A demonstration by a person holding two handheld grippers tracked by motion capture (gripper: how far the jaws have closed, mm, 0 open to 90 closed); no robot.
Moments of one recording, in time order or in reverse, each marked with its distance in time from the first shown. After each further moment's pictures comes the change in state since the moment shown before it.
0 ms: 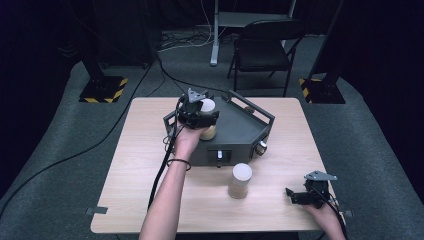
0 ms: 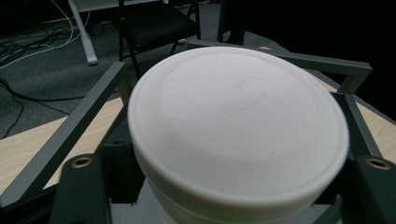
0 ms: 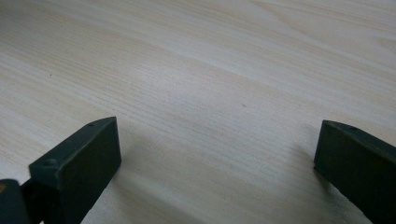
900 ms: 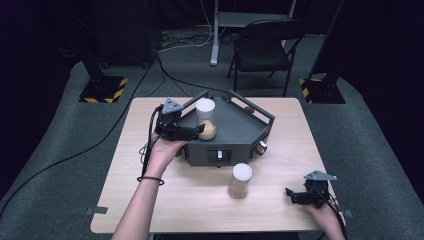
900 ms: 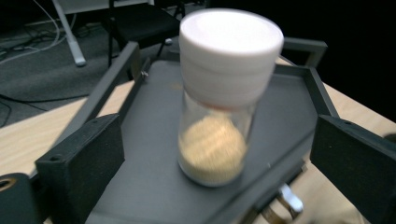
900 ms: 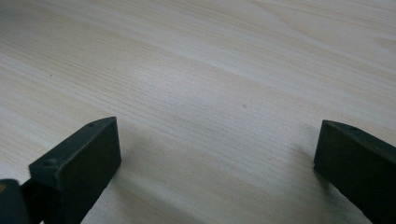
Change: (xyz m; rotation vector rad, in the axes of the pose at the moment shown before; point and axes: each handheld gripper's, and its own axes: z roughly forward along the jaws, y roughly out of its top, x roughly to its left) left arm 0.034 -0.037 -0.074 -0.019 -0.073 0.024; right arm 0.001 0.000 0.000 0.002 -0.001 0.002
